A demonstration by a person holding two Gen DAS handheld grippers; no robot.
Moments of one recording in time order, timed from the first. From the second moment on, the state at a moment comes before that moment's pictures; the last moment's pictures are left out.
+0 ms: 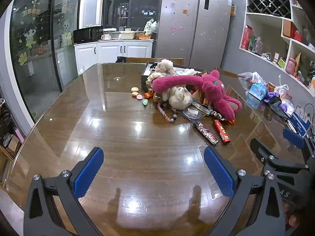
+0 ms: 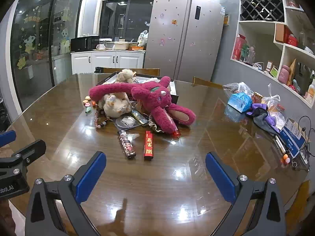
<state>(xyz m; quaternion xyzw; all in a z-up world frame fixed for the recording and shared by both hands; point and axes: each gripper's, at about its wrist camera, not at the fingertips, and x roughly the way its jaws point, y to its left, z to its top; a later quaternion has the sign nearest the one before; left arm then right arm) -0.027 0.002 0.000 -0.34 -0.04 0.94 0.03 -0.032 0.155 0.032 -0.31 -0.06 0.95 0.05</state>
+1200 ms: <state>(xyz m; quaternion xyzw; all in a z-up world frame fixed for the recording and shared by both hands) -0.193 0.032 -0.044 -0.41 -0.02 0.91 0.07 -0.157 0.179 0.017 -0.35 -0.07 0.93 0.01</state>
